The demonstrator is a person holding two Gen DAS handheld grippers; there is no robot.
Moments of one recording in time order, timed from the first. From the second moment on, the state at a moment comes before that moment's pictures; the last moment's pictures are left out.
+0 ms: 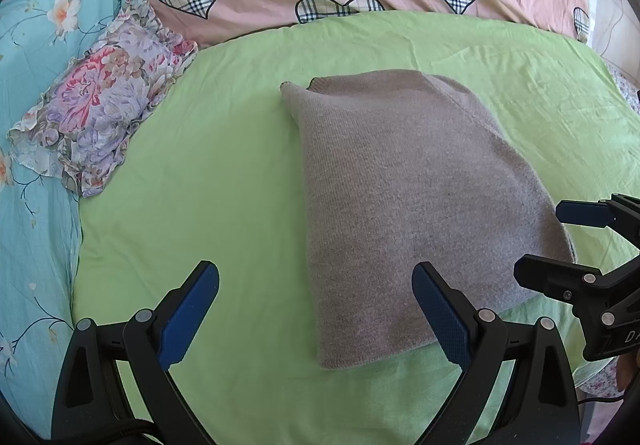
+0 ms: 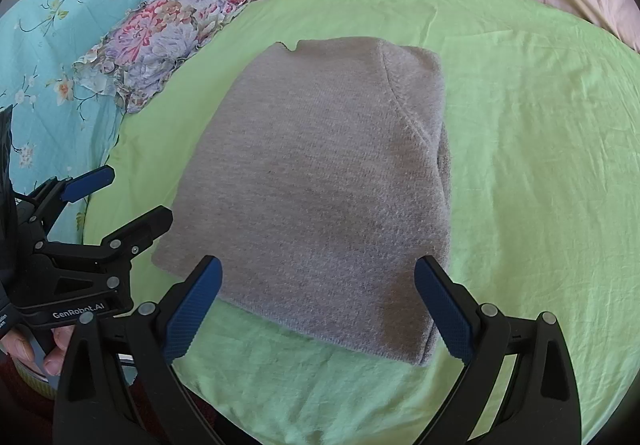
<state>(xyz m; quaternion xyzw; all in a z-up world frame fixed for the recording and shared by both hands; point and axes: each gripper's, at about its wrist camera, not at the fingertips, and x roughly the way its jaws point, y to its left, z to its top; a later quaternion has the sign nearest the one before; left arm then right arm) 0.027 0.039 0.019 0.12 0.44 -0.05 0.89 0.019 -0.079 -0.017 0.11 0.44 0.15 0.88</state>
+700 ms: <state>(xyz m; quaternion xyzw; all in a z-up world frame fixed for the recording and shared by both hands) 0.027 0.038 0.021 0.12 0.44 -0.05 0.89 0.019 -0.081 -0.017 0.12 0.43 0.15 0.88</state>
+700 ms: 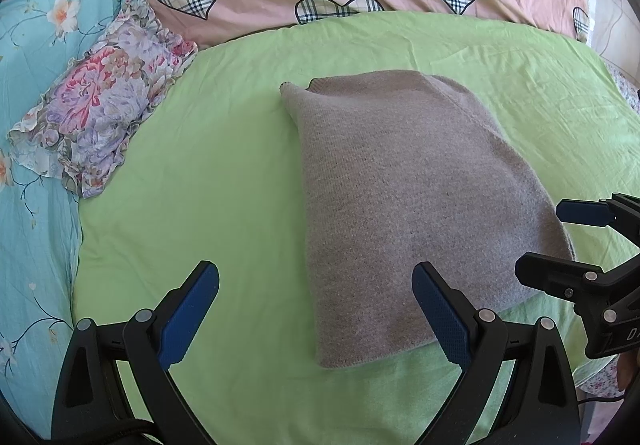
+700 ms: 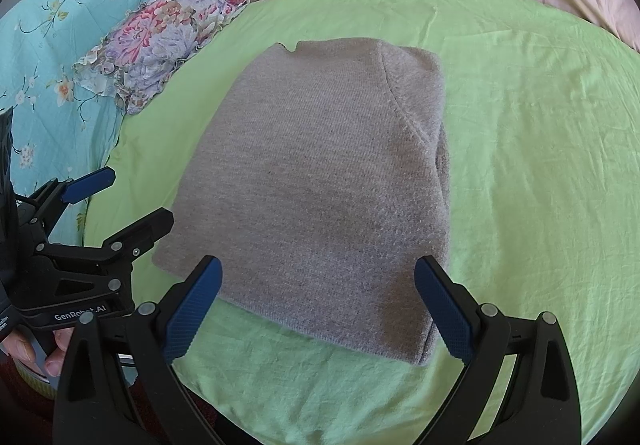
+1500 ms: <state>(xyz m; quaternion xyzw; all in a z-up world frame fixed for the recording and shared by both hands) 0.027 0.036 0.022 0.12 0.44 -0.05 0.89 0.016 -0.079 -0.015 0.12 0.43 0.14 0.88</state>
